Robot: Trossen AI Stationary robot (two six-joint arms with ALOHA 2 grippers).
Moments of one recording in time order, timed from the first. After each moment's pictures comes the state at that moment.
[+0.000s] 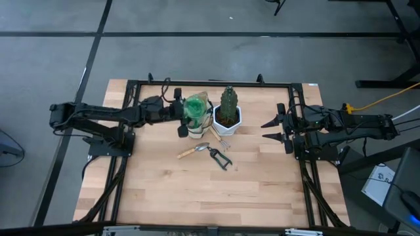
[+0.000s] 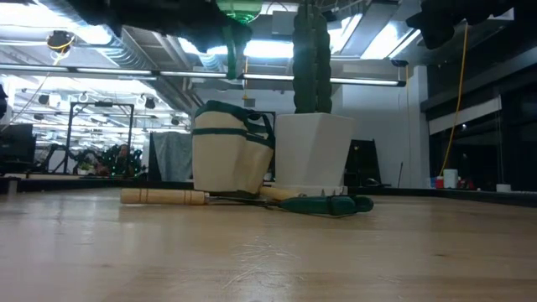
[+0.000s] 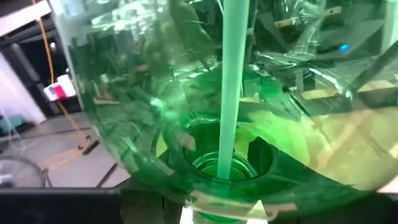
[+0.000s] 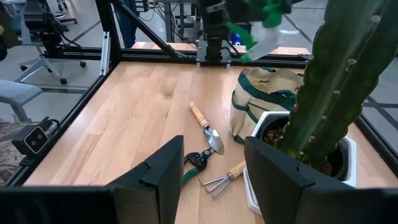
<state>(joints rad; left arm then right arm) 0.19 1.16 0.66 0.45 -0.07 0.24 0.06 0.58 0.66 -0.40 -0.03 -0.01</state>
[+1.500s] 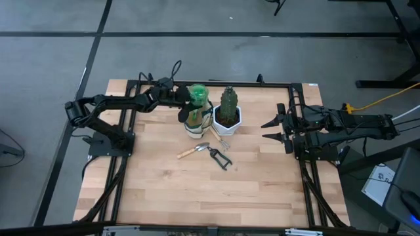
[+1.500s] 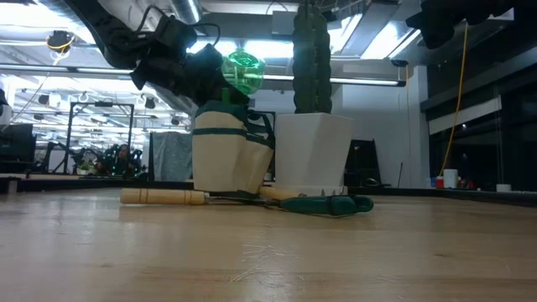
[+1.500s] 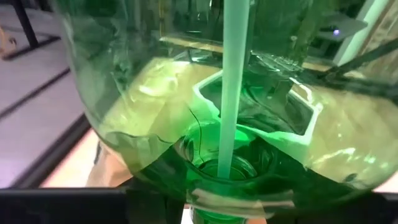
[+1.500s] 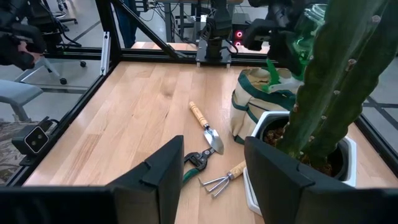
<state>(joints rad) 0.58 1.41 0.66 0.44 0.44 -0.01 0.06 0.58 0.66 -0.40 -0.03 -0.01</state>
